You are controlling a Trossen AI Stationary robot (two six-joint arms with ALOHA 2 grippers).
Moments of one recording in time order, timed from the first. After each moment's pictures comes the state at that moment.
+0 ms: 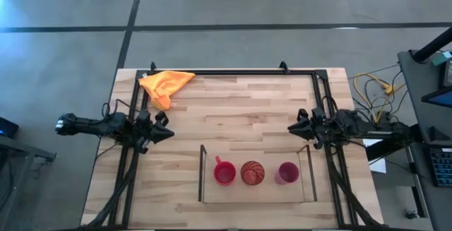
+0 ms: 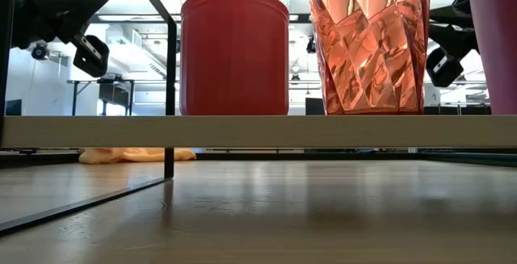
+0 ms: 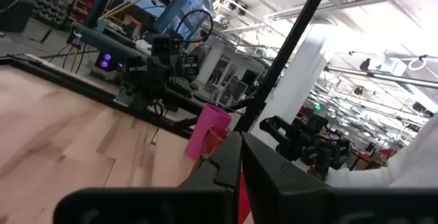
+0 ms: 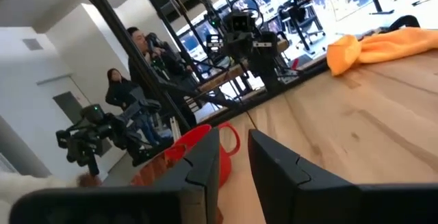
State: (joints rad) left arm -0.14 0.07 0.00 0.23 0.02 -0.52; right arm -0.03 0.00 0.01 0.10 -0.16 0.55
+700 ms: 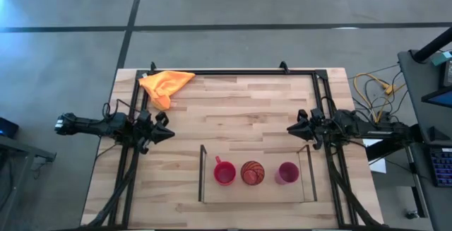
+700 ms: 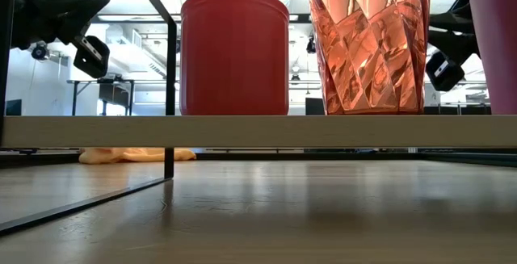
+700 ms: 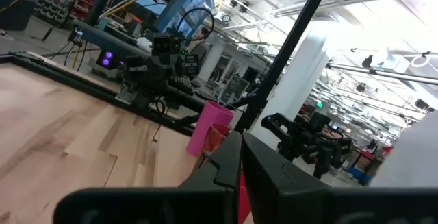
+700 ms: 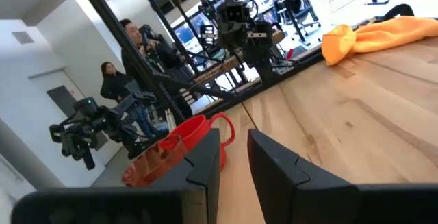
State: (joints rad) left arm -0.14 0.09 0.00 0.23 0.03 -0.51; right arm -0.03 0.00 0.01 0.06 -0.16 0.55
